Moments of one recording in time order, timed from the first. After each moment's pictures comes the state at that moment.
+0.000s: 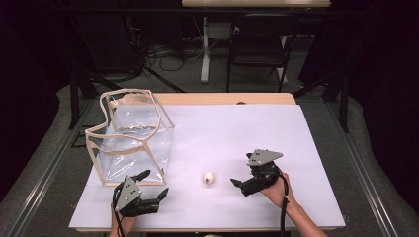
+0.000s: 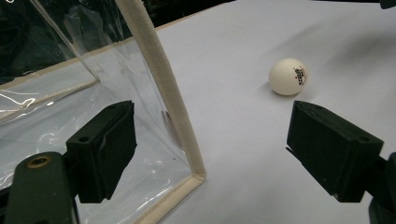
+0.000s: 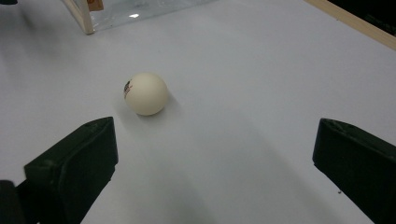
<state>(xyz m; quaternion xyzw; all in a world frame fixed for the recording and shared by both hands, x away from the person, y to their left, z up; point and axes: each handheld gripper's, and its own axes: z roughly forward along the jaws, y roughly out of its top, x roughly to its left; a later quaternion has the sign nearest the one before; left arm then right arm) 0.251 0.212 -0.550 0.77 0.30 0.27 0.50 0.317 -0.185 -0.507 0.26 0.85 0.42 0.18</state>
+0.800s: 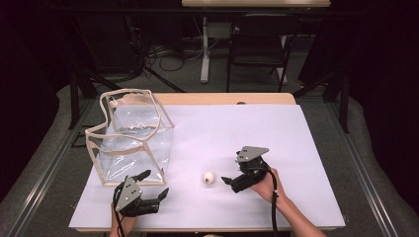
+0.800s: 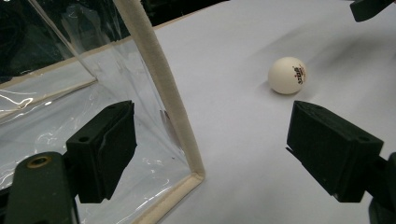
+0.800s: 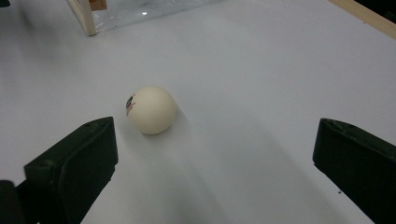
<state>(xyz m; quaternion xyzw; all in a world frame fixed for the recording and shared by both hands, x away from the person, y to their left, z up) 0.251 0.212 -0.550 0.77 0.30 0.27 0.50 0.332 -0.158 -0.513 0.24 0.86 0.41 0.16</state>
